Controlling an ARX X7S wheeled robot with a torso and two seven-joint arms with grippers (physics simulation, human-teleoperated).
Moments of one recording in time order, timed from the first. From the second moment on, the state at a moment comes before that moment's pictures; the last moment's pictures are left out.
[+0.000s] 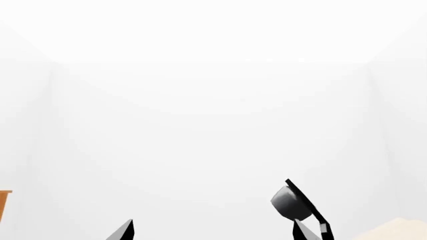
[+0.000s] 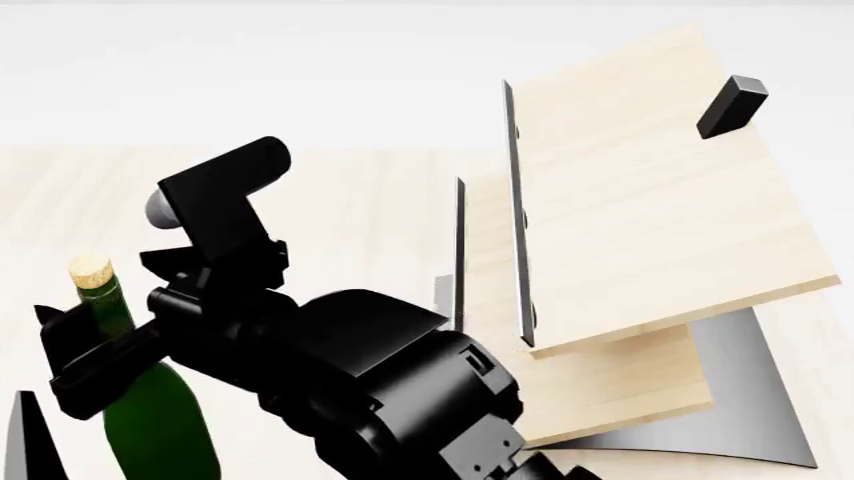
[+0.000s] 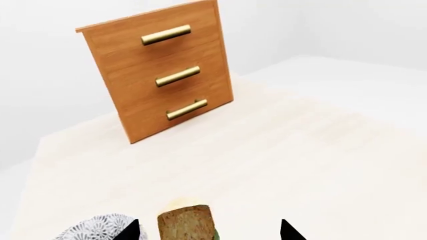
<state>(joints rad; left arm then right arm) 0.19 -0.42 0.31 0.66 -0.03 0.26 -0.52 1.13 0.01 -0.90 0.49 1.00 0.50 -0.21</state>
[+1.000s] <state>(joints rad) 0.19 -0.42 0.32 0.66 -0.02 0.26 -0.53 1.31 0.18 -0.94 0.33 1.29 0.38 0.02</state>
